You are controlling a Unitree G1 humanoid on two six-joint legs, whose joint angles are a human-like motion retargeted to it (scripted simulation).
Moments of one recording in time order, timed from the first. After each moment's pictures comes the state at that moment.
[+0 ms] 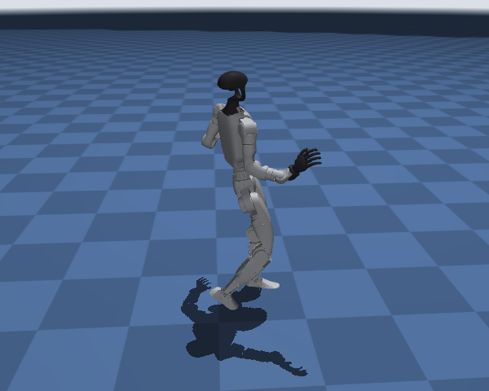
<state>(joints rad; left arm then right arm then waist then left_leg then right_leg) 0.54 0.15 0.77 -0.02 0.65 -0.62 0.94 0.17 -0.31 -0.71 0.26 -0.66 -0.61 -0.82 0.40 0.08 0.07 0.00 -0.22 -0.13 0.16 -0.02 0.10 -0.06 -0.12 0.05 0.96 -0.07 0.10</state>
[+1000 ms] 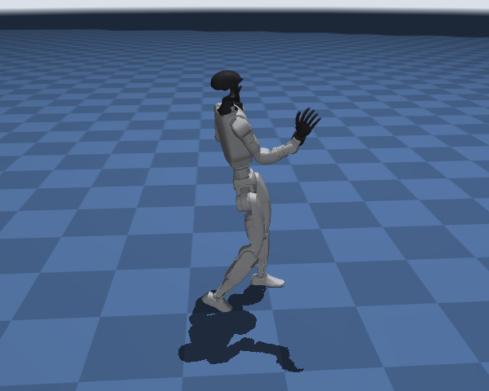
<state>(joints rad) 0.15 0.30 0.68 -0.38 0.53 -0.43 0.80 -0.39 -0.10 -0.46 0.09 -0.66 -0.56 -0.73 0.40 0.12 0.06 0.05 -0.11 0.02 0.12 0.06 -0.02 0.18 -0.10 0.15 0.66 -0.10 0.14</state>
